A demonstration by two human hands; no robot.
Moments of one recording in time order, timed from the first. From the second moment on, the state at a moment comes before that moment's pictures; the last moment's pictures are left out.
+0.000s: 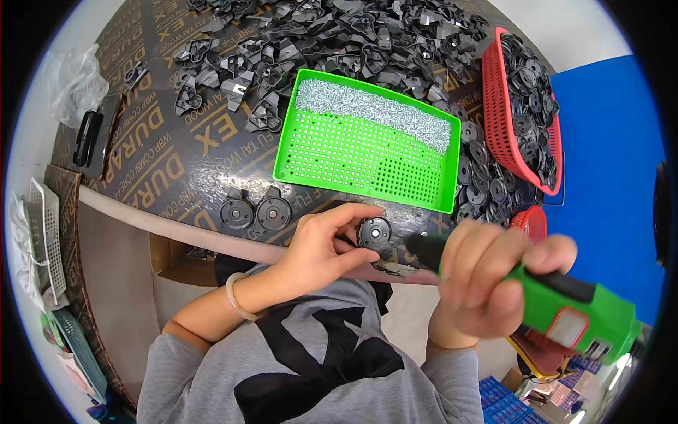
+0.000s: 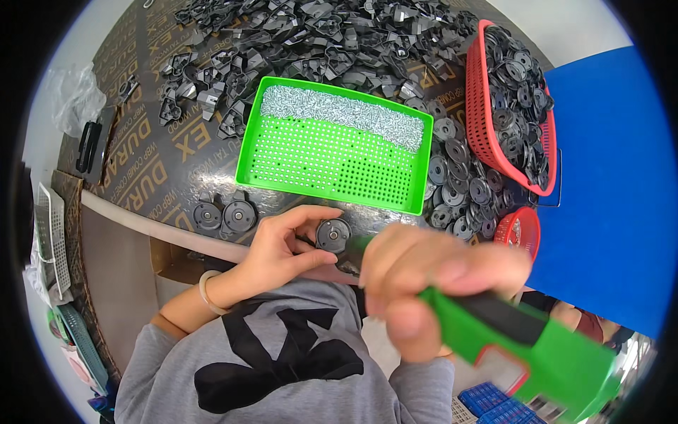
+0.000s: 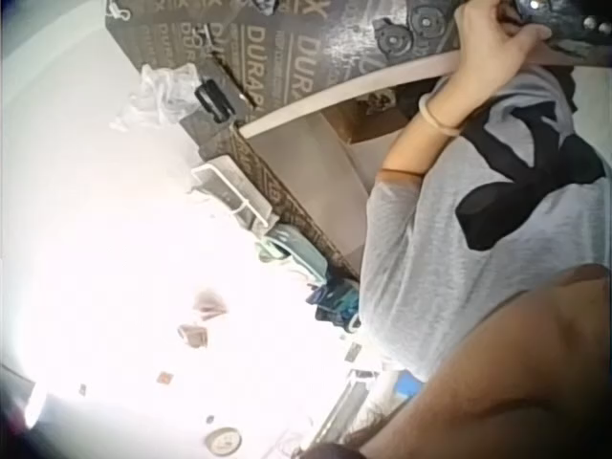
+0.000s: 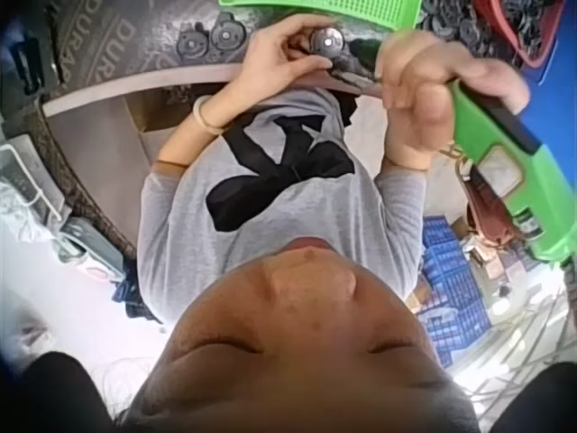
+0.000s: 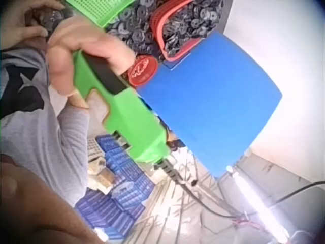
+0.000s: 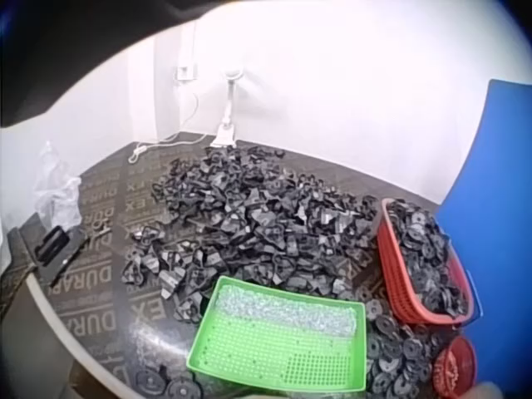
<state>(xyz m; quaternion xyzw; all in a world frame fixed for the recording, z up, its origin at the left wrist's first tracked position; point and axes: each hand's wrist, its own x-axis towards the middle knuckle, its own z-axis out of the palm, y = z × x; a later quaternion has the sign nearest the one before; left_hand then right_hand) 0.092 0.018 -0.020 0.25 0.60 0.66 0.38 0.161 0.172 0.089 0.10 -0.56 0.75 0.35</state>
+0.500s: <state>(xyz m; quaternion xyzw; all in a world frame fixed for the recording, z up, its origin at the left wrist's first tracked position) 0.094 0.020 -0.021 0.25 0.62 0.65 0.36 0.179 0.171 0.068 0.12 -0.62 0.73 0.26</state>
